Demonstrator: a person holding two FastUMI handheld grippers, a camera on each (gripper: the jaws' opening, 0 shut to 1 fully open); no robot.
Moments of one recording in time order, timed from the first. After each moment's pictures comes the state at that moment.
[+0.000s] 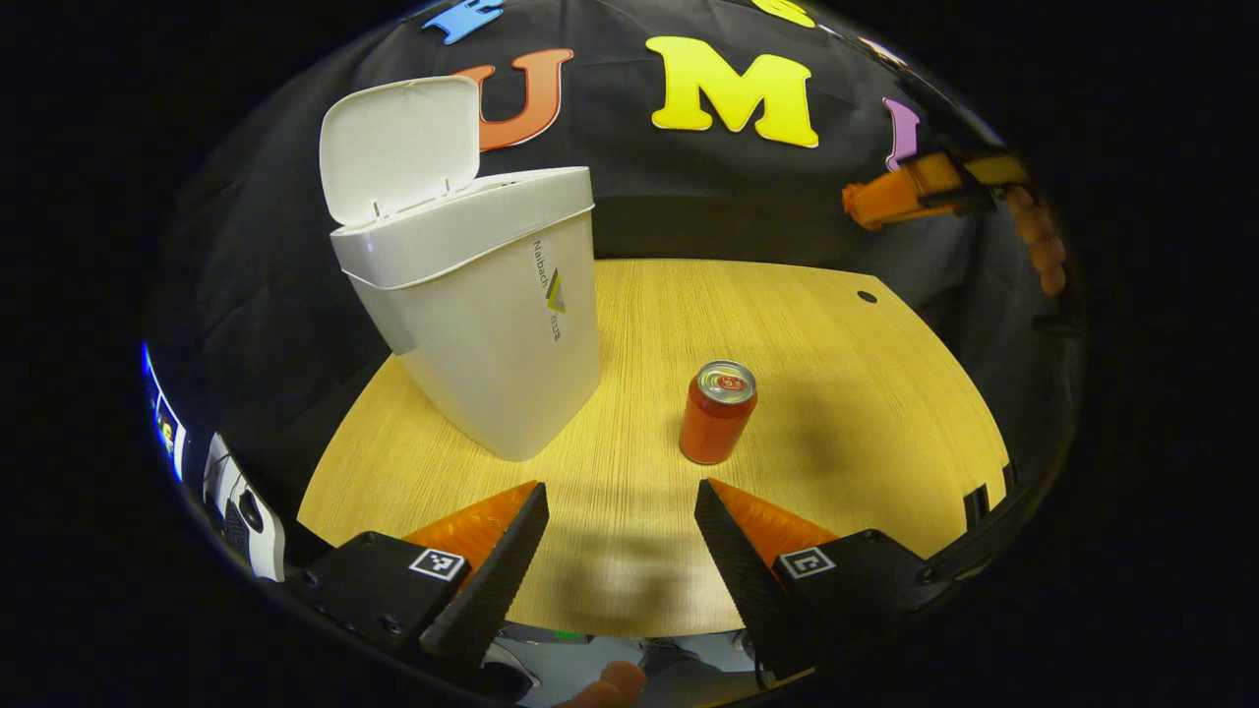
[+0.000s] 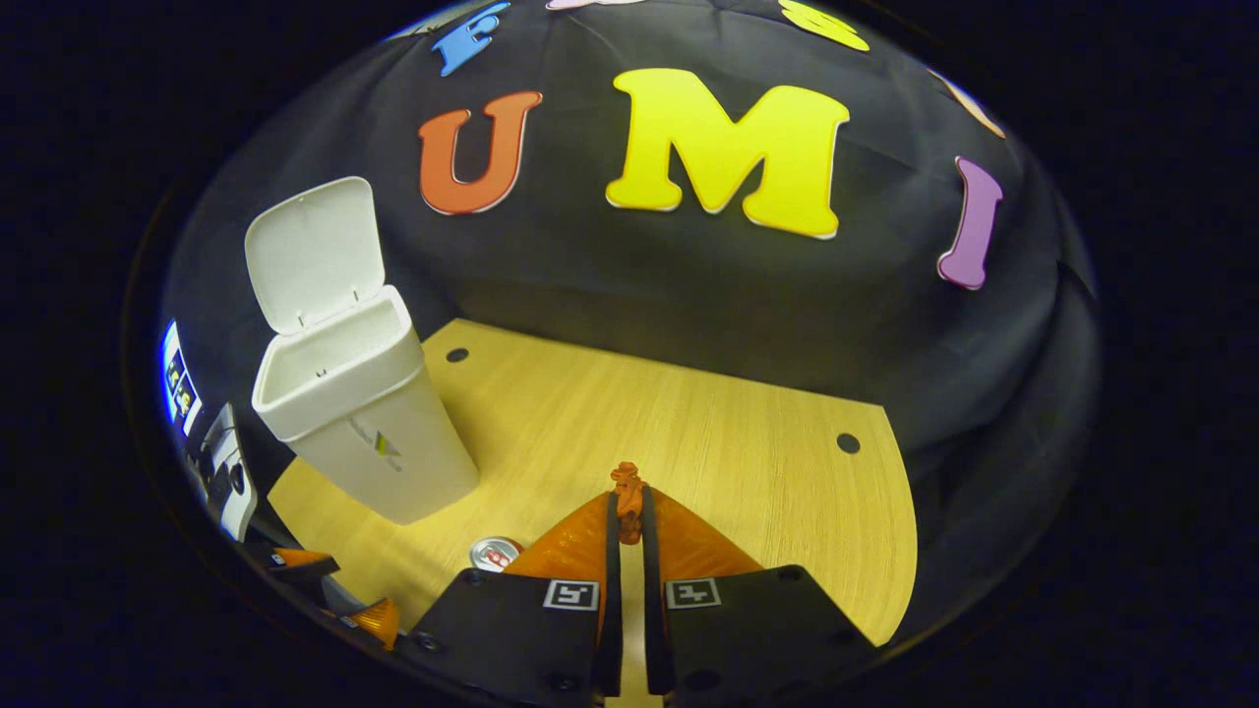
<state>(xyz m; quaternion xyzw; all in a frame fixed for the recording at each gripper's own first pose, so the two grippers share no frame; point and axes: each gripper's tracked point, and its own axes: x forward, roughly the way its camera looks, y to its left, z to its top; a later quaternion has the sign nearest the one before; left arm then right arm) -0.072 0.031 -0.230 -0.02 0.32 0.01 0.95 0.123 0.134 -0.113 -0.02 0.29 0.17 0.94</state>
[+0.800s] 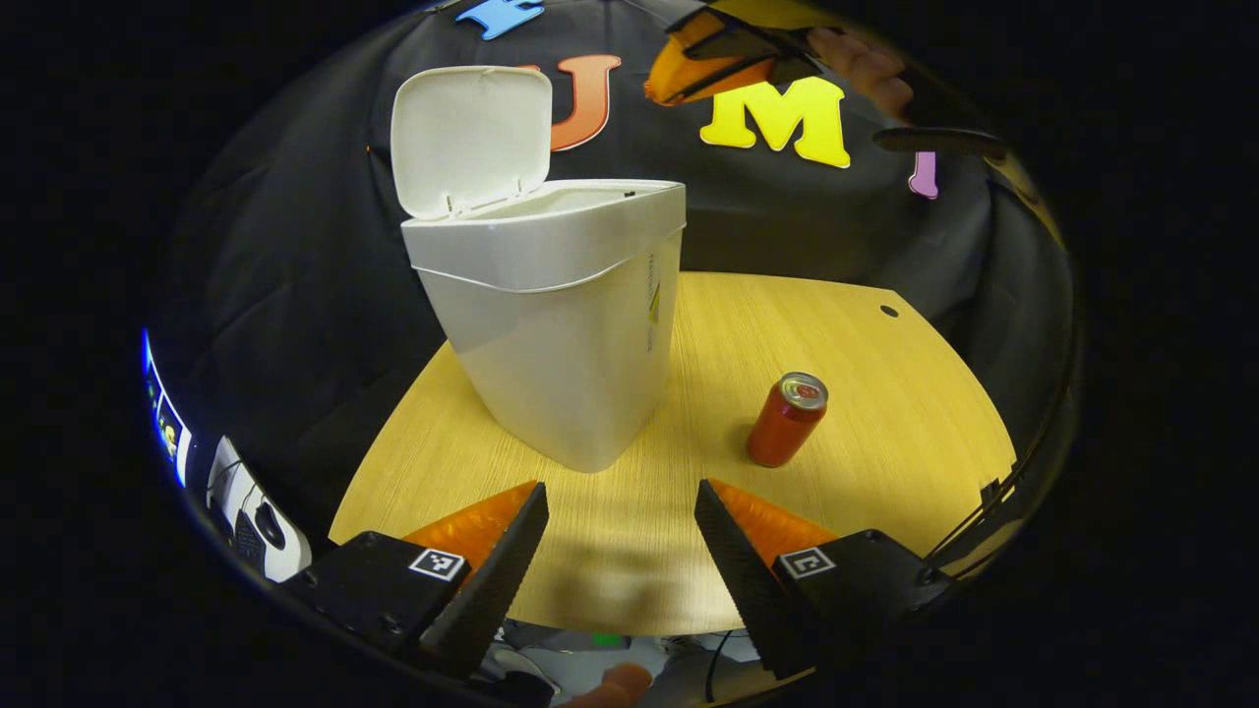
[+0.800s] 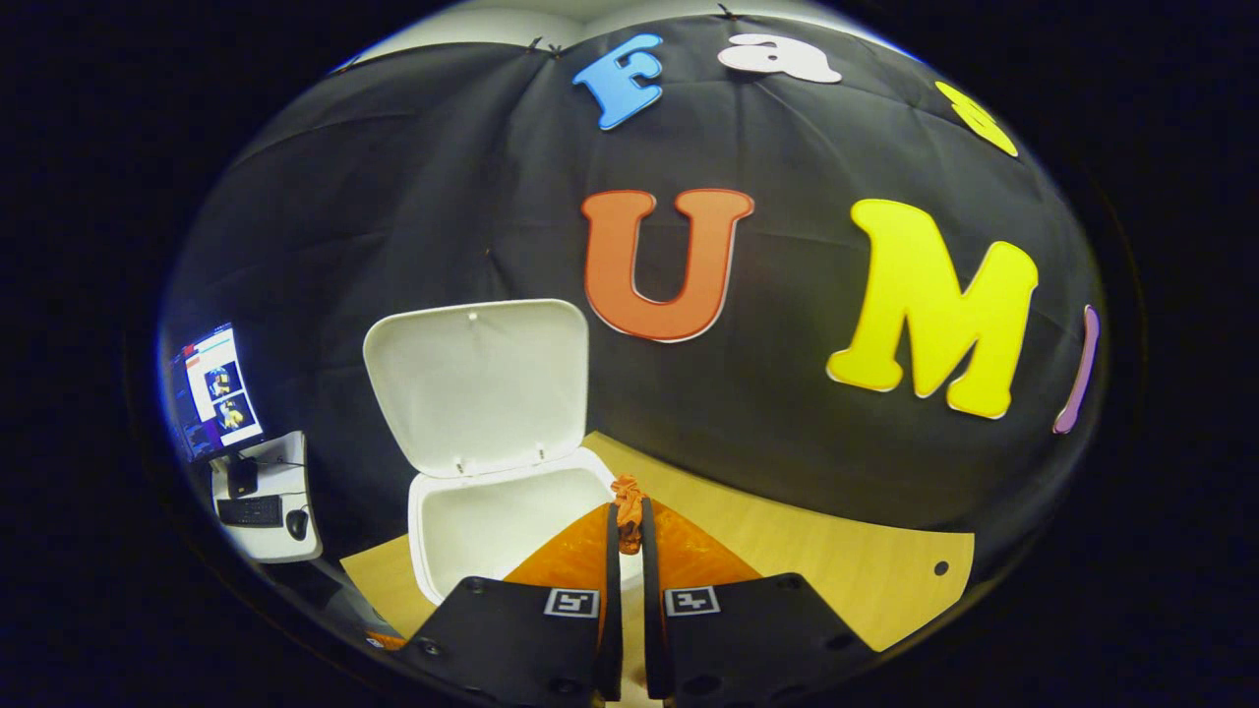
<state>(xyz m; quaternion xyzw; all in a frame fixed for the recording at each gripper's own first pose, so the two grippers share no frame) -0.079 0.116 -0.229 -0.02 0.31 0.02 0.95 0.133 0.400 0.002 -0.03 0.17 0.34 0.92</state>
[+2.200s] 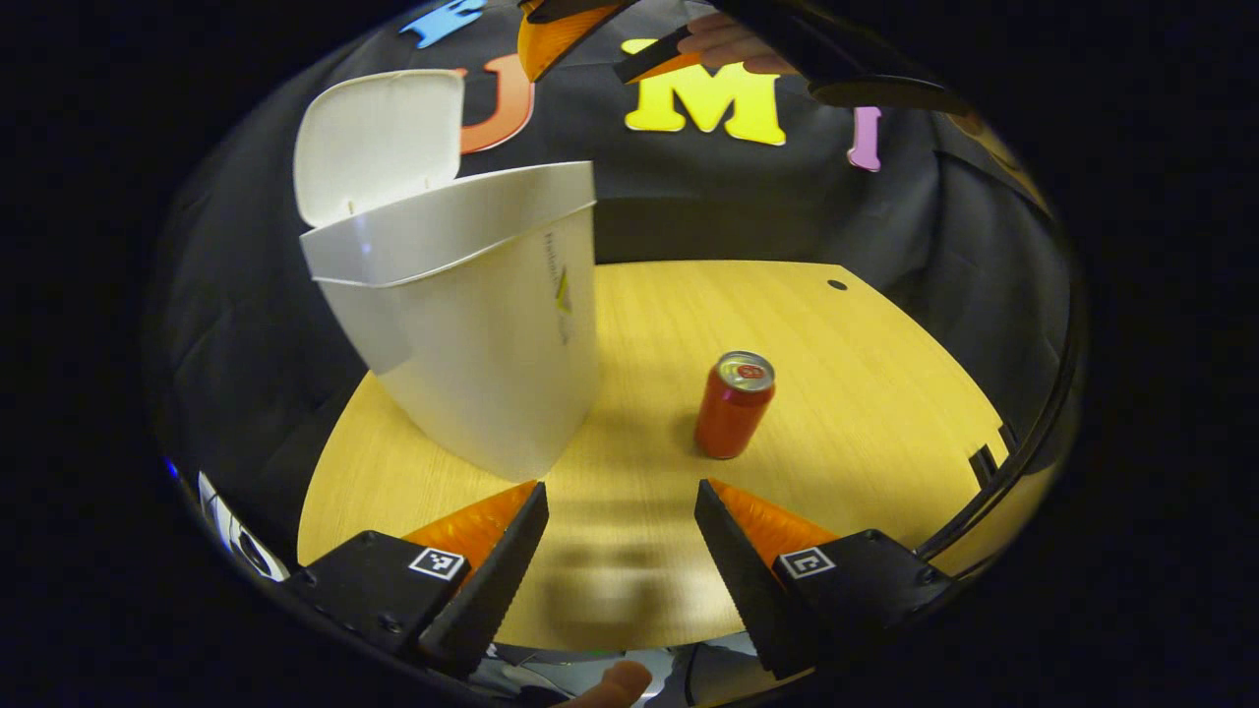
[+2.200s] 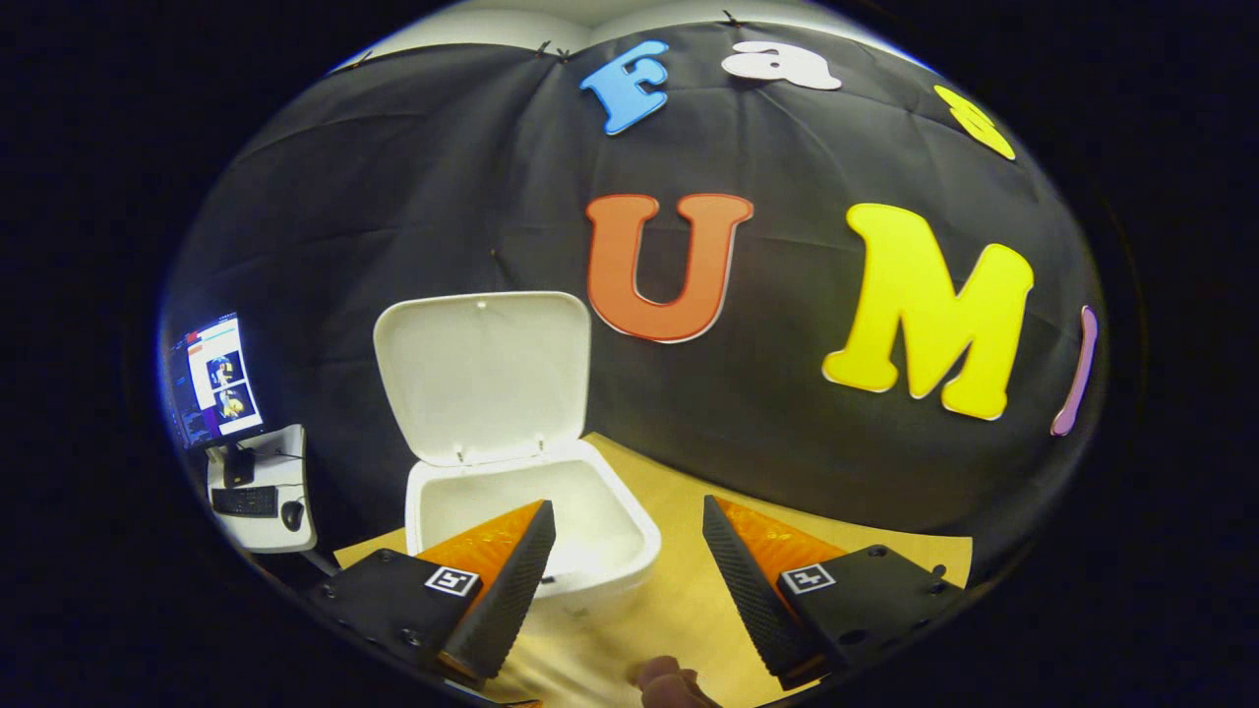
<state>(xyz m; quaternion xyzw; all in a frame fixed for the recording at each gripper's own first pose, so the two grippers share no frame) -0.055 0.041 -0.245 0.03 0.29 -0.08 0.95 0.142 0.316 -0.005 -0.03 0.16 0.29 0.94</state>
